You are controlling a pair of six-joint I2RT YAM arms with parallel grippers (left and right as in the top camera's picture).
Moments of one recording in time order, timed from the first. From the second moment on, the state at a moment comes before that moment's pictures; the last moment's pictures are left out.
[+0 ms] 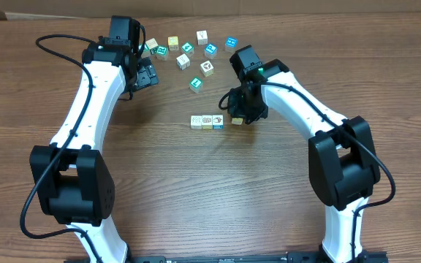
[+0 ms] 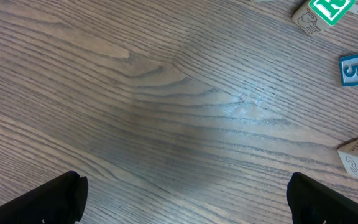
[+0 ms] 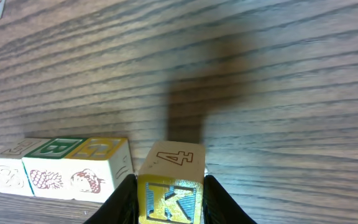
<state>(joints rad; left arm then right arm) -0.11 1.95 1.70 -0.97 -0.23 -0.49 0.44 2.12 1.65 -0.93 -0.11 0.54</state>
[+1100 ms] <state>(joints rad) -0.11 1.95 1.70 -0.97 -0.23 -0.49 0.47 2.12 1.57 -0.83 -0.08 0.54</state>
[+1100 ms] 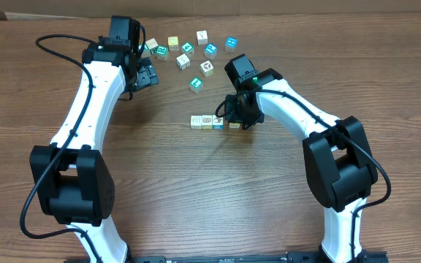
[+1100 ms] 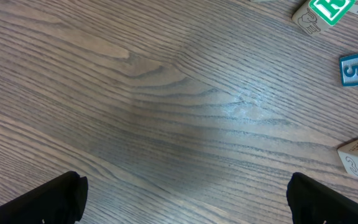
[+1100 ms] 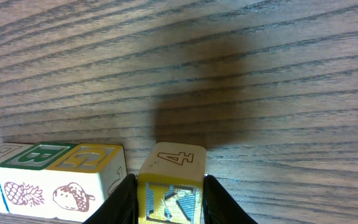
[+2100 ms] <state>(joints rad) -0.11 1.95 1.70 -0.97 -0.23 -0.49 0.40 2.12 1.57 -0.70 0.06 0.57</state>
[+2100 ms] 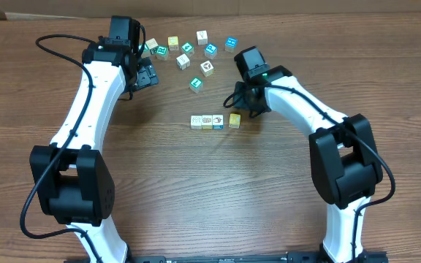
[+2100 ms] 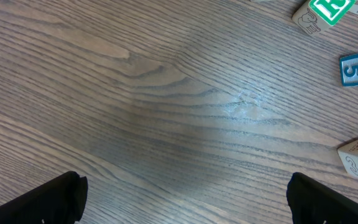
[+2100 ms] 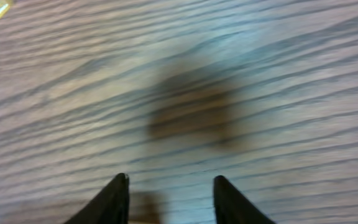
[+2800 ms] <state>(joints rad) -0.11 1.95 1.70 -0.97 -0.23 -0.49 0.38 2.12 1.57 -0.86 -0.05 0.57</state>
